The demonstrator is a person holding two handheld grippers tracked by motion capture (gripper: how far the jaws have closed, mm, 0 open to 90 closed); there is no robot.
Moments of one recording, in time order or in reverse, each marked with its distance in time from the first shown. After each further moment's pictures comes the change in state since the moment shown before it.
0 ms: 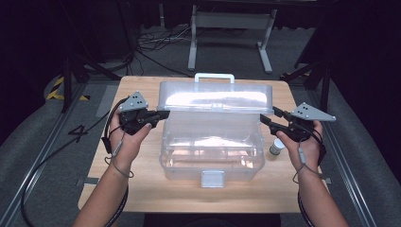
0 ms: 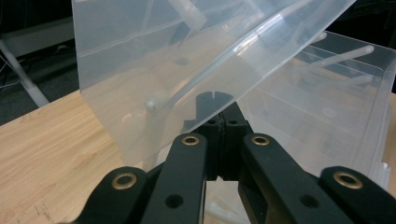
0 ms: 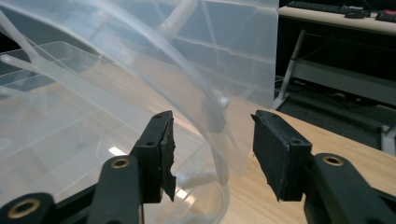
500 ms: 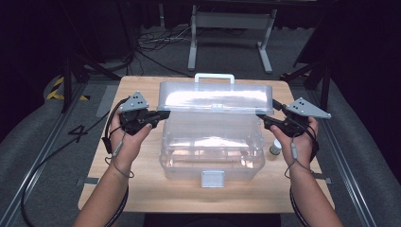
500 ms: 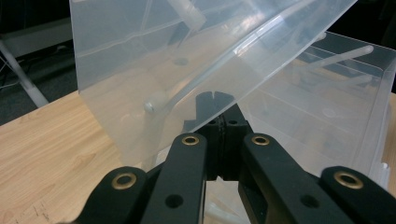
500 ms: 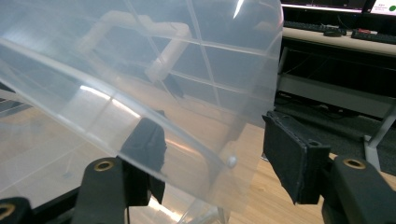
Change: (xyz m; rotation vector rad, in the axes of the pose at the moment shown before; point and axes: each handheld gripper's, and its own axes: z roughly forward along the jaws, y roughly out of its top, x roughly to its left) left arm 0.000 0.000 0.000 0.001 -0.002 -0.001; right arm 0.010 0.014 0.011 -0.062 -0.059 0.010
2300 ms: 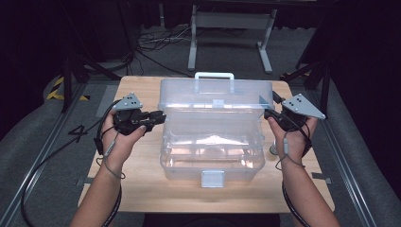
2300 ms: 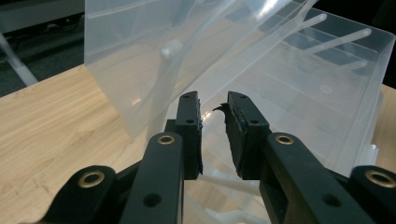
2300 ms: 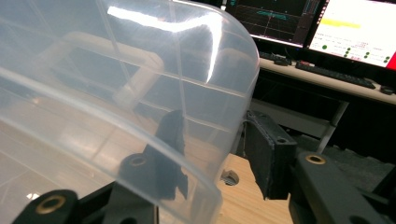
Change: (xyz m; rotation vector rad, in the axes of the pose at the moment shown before) left arm 0.010 -0.008 -0.012 0.060 -0.017 -0.050; right arm 0.008 0.012 0.008 -0.071 -0.184 -0.093
